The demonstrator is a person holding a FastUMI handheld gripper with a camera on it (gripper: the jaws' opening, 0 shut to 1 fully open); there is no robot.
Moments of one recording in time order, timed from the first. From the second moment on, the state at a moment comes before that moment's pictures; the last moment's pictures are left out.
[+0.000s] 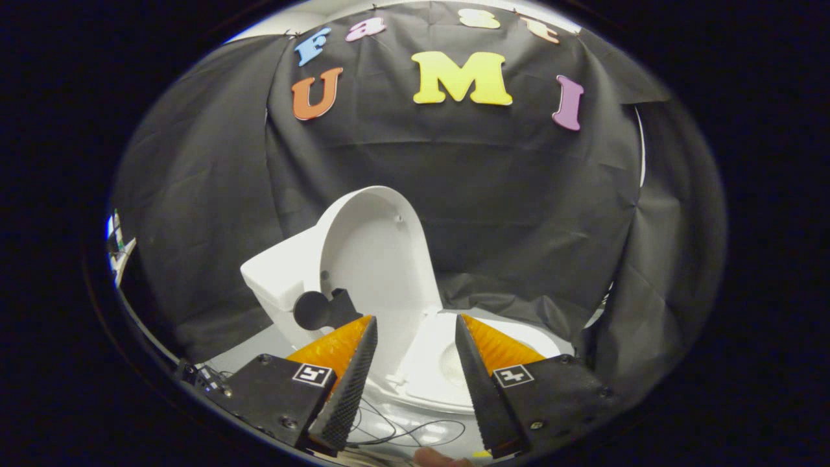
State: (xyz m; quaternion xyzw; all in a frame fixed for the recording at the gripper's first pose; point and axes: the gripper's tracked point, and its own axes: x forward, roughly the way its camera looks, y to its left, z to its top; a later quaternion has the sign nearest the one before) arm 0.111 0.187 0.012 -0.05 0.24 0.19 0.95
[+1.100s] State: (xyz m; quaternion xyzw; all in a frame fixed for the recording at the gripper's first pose) arm 0.044 -0.048 0.054 -0.02 0.10 0.11 0.99
